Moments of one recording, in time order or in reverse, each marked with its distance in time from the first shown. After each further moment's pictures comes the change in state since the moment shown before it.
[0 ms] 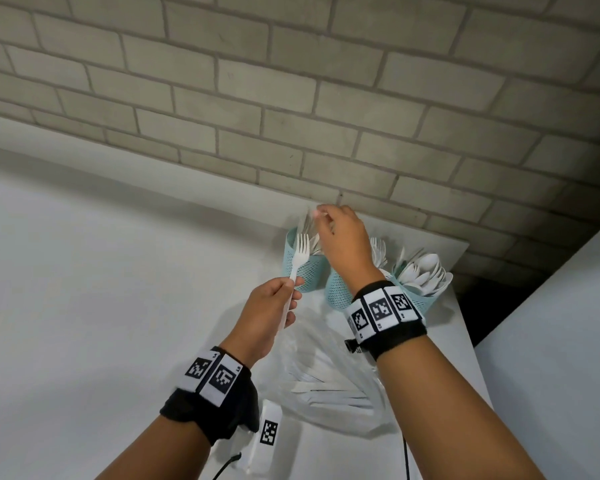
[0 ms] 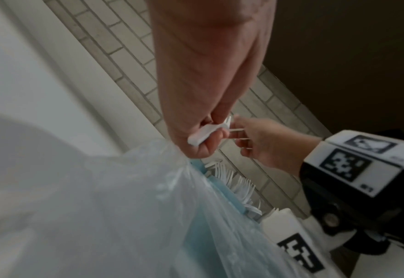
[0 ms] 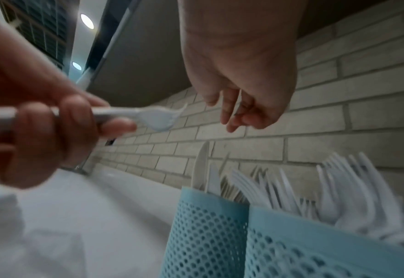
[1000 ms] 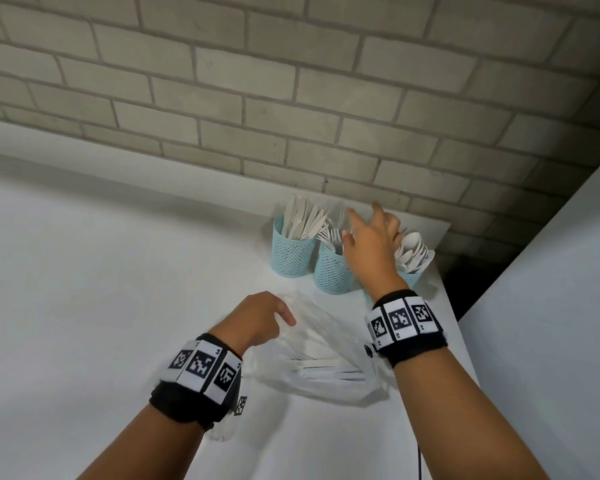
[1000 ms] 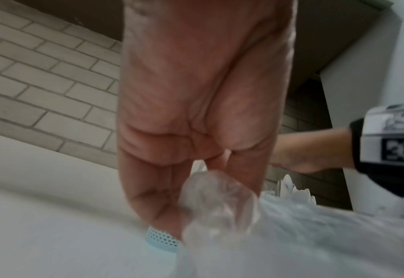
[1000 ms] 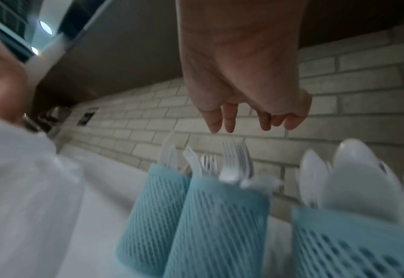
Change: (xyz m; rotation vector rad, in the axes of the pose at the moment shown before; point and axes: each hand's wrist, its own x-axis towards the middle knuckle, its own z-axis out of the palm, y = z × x) left_hand -0.010 -0.004 -0.014 1.232 -0.290 -0.033; right_hand -0.041 0.036 -0.032 -0.460 -0.021 0.143
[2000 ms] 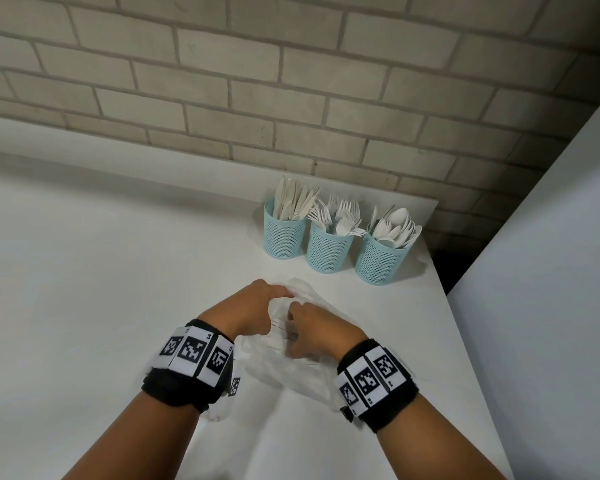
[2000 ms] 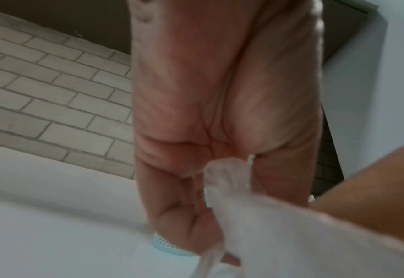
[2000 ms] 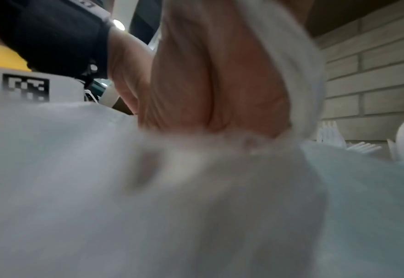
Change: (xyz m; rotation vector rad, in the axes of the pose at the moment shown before) left_hand -0.010 -0.008 0.007 0.156 -0.123 0.106; right_hand -0.120 -0.029 0.037 0.056 -0.843 -0.211
